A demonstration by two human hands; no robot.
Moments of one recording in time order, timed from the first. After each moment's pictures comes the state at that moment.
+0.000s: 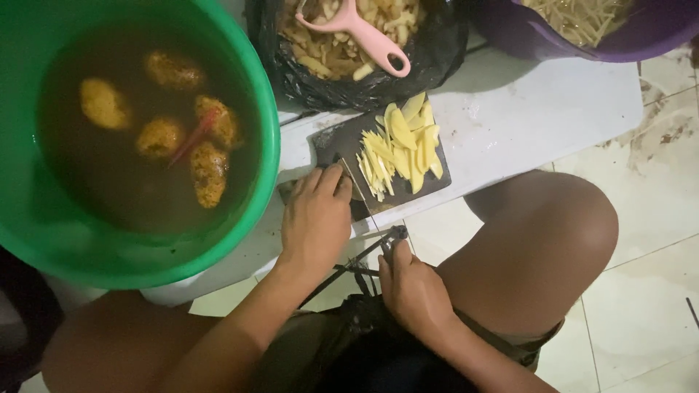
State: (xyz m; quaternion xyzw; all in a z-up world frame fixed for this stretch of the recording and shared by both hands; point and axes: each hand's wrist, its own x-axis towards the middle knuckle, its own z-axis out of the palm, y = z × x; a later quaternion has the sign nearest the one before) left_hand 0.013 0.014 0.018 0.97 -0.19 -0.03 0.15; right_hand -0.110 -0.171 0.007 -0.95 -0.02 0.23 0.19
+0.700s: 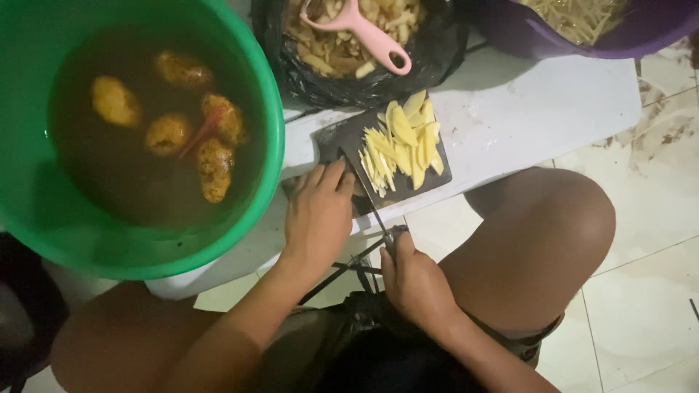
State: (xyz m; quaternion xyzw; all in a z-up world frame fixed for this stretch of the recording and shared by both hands) left_hand 0.012 0.015 0.020 0.97 -0.20 0.01 0.17; right_hand -0.086 -0.166 0.037 -0.91 0.05 0.31 0.27
